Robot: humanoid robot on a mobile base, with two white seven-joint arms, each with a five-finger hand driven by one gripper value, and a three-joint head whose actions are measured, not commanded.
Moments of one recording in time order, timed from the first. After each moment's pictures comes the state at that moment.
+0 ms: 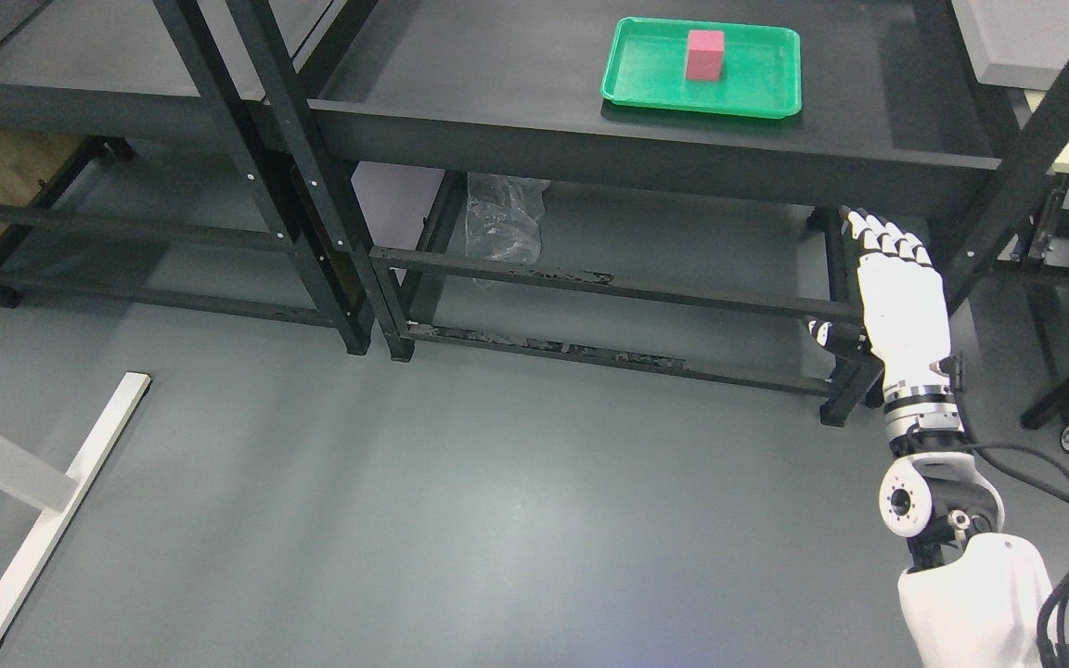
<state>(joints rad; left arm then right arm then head) 0.00 0.00 0.04 0.00 0.00 -0.11 -0.08 -0.17 -0.07 0.09 -1.51 1.11 0.00 -0.07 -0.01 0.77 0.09</state>
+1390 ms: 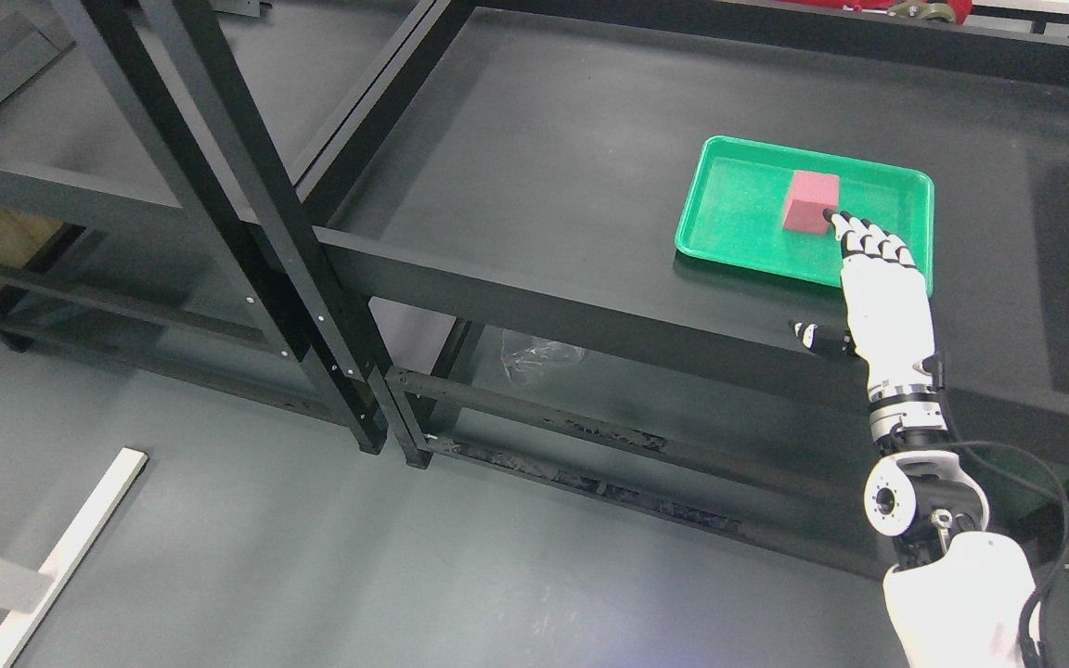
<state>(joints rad) 0.00 0.00 0.04 0.00 0.00 -0.11 -0.08 -0.17 -0.05 0.10 -1.51 1.13 0.00 -0.06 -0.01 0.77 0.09</state>
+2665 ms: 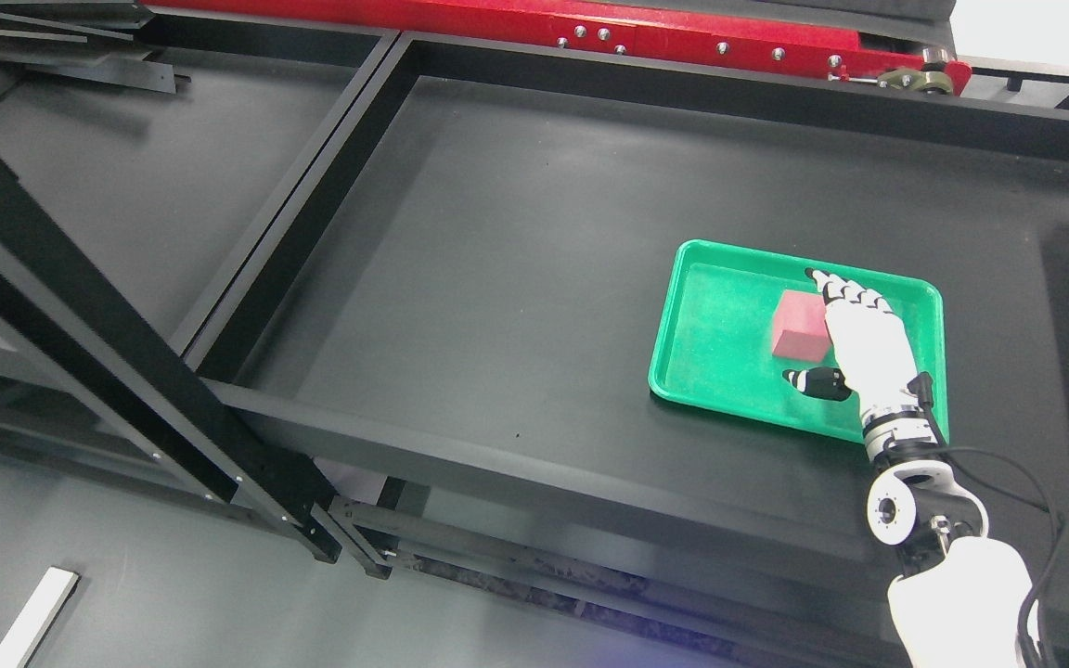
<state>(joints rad) 0.00 0.00 0.04 0.00 0.00 -0.11 -0.08 -0.17 -0.07 0.10 -1.42 1.12 0.01 0.08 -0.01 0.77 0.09</state>
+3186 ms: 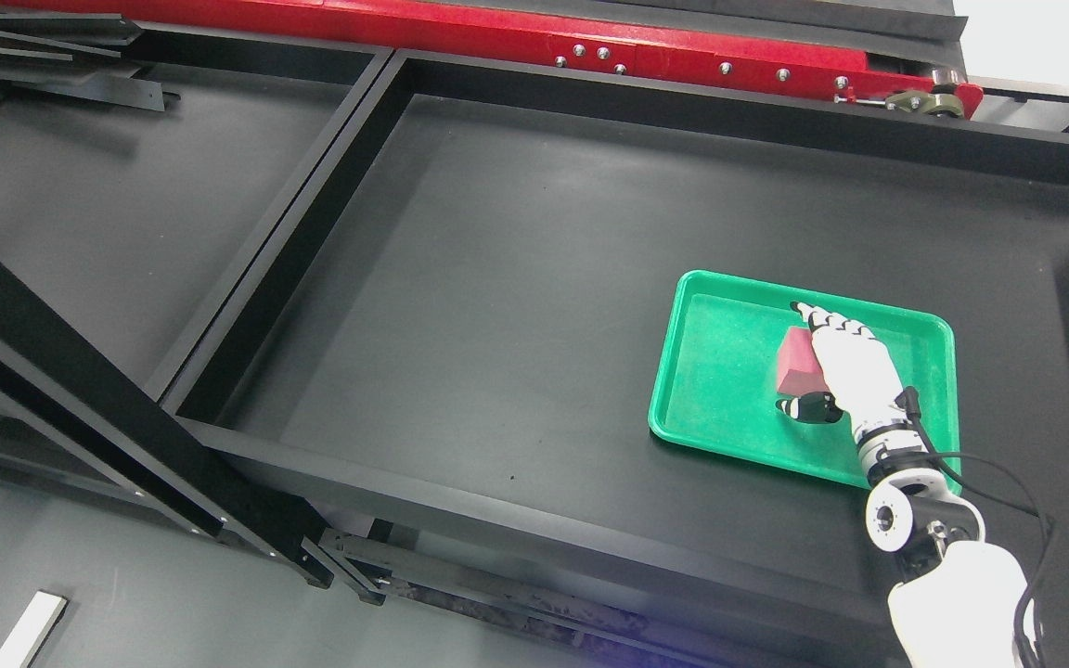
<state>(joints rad) 0.00 0.00 0.04 0.00 0.00 -0.11 -0.08 -0.17 -0.08 0.10 -1.36 1.12 0.01 0.15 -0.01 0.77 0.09</state>
